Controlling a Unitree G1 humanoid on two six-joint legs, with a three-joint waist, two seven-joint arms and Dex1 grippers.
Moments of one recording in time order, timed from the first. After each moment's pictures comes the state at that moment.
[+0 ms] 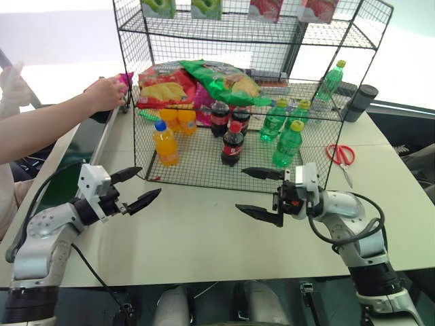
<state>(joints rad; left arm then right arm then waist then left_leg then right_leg) -0.02 0.64 0.26 -0.12 -0.55 0.21 -0.96 -0.22 -0.49 0.05 -0.16 0.52 0.11 1.14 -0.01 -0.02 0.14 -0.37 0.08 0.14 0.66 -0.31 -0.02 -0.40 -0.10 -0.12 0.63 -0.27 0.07</state>
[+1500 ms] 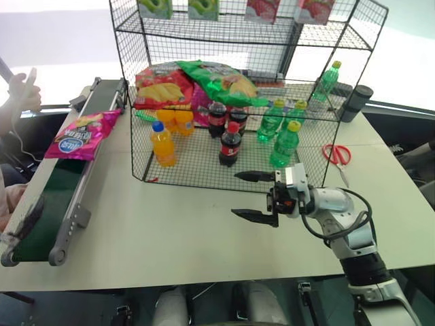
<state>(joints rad) 0.50 0.75 0.82 0.02 -0.15 -0.49 -0.75 -0.30 -0.46 0.10 -0.04 0.49 0.08 1.24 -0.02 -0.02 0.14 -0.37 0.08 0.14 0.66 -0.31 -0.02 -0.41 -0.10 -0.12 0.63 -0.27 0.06</state>
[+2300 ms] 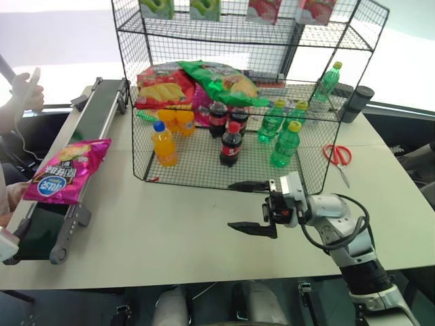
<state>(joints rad) 0.37 0.97 0.63 0.60 0.24 -0.91 -0.34 -0.25 -0.47 0.13 -0.13 0.51 0.13 1.24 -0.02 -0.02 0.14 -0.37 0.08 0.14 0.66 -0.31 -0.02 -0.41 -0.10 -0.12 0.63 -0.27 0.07</state>
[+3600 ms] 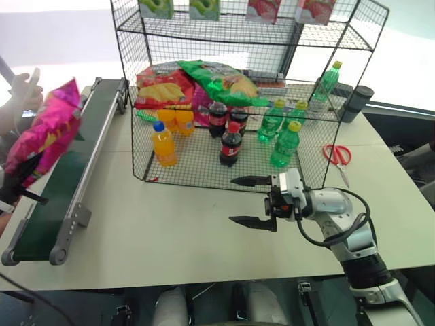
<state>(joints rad) 0.25 0.94 0.54 -0.09 -0.93 -0.01 -0.78 -0.28 -0.49 0.12 -0.07 0.45 0.08 1.23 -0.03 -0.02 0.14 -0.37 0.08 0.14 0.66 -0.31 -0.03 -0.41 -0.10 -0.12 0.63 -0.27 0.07</state>
